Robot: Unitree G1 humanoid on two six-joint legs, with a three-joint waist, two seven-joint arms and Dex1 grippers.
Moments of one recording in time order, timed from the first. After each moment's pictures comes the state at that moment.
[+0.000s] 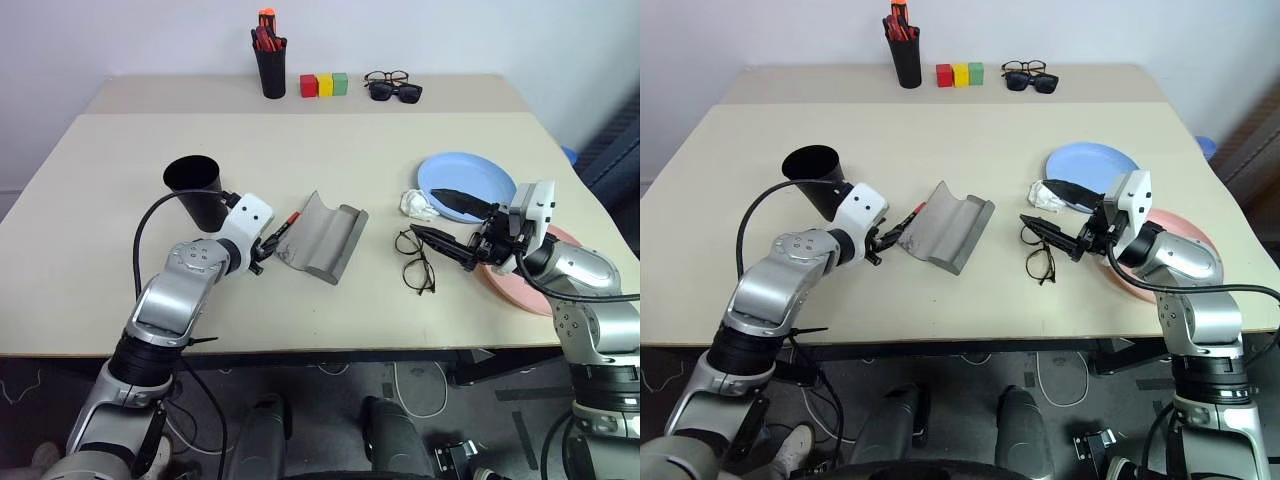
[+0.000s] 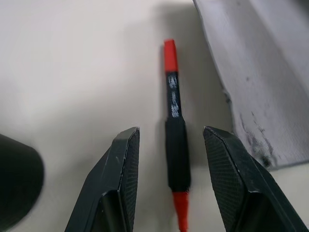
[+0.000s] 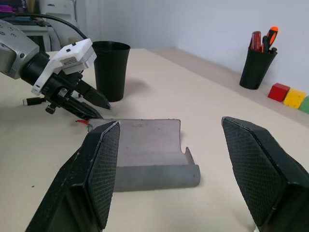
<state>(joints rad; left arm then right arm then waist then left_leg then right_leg) -0.54 0.45 -0.18 -0.25 -0.07 1.08 -0.45 -0.30 -0.64 -0.19 -0.12 0.56 0.19 0.97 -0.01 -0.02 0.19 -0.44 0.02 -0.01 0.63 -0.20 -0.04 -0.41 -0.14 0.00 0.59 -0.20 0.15</state>
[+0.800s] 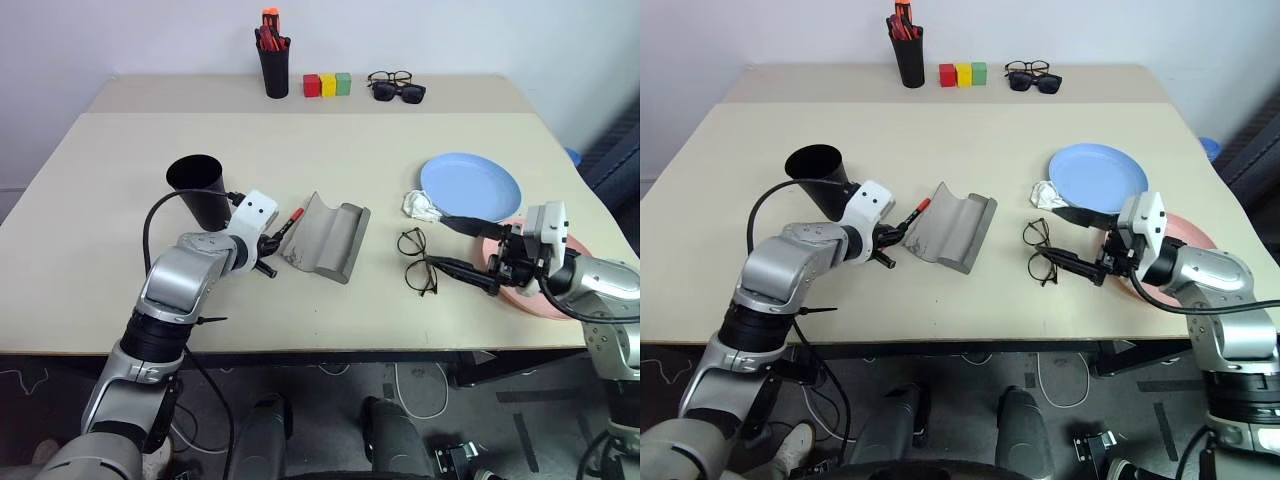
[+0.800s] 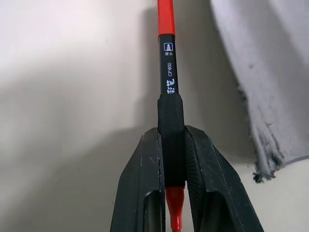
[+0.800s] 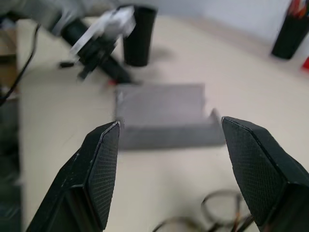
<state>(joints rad) -0.62 0.46 -0.17 -0.22 -0.15 1.17 -0.48 -0.16 -0.80 -0.25 -0.13 0.61 0.22 1.17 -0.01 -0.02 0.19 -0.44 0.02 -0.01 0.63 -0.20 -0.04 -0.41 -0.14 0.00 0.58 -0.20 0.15</state>
